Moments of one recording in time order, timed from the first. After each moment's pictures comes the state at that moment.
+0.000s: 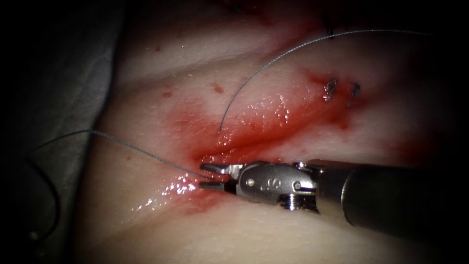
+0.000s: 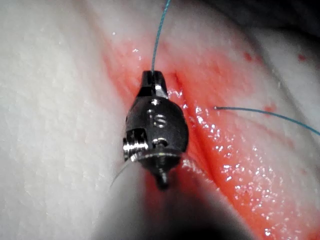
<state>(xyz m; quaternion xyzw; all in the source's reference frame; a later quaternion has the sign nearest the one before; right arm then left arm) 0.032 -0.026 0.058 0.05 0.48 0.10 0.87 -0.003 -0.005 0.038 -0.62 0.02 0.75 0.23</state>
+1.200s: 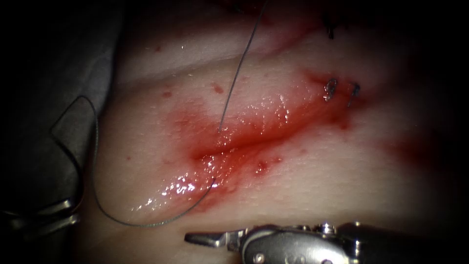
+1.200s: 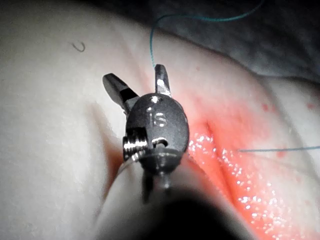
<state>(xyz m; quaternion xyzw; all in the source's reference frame) 0.030 -0.028 0.041 0.07 0.55 0.09 0.83 -0.003 -0.003 0.043 -0.57 0.07 0.79 0.21</state>
